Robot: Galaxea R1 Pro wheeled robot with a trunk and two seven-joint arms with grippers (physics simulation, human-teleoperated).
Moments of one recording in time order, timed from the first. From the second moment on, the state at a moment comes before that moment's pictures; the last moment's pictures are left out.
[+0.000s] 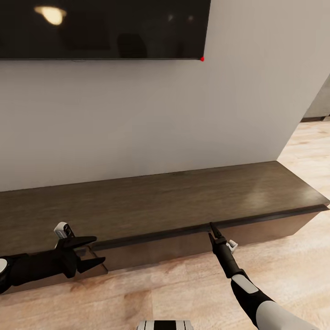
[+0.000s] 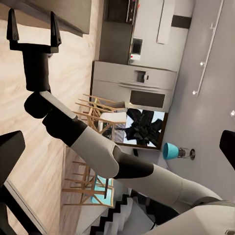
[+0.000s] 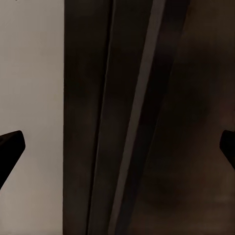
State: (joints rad) left arm -0.25 0.81 -0.35 -1.60 2.09 1.00 -0.33; right arm -0.64 -0.06 0.24 -0.27 -1.55 0.01 0.96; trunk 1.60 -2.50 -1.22
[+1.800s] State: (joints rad) left arm -0.25 0.81 -0.35 -1.60 2.09 1.00 -0.33; right arm -0.64 -0.06 0.24 -0.26 -1.54 0.01 0.91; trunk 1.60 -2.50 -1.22
